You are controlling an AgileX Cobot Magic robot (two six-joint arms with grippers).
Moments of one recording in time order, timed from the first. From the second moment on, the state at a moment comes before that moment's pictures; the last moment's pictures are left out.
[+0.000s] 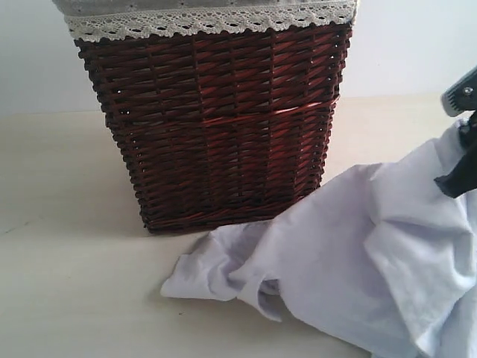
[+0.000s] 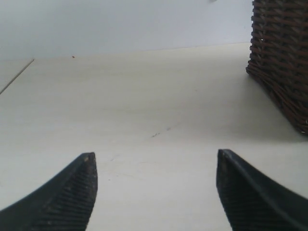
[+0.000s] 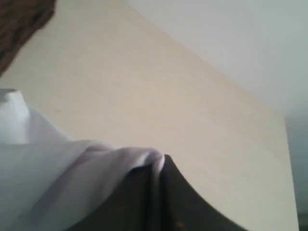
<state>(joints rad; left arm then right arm) 0.05 0.00 0.00 0.04 0.37 0.02 0.06 1.26 -0.58 0.79 -0.06 -1.36</state>
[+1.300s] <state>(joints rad) 0.05 0.00 0.00 0.04 0.37 0.02 0.27 1.53 -0.36 0.99 0.19 -2.10</state>
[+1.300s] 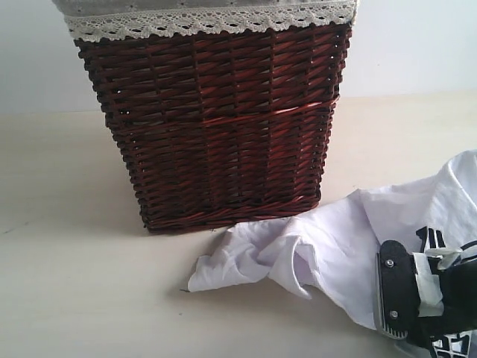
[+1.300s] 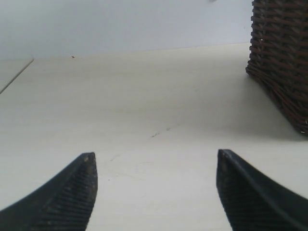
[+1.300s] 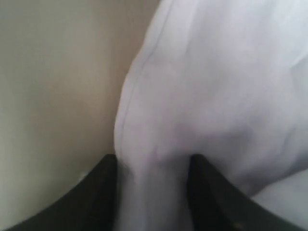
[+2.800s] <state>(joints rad) 0.05 0.00 0.00 0.04 0.37 0.02 0.27 1.20 -0.36 1.35 0.56 -2.00</state>
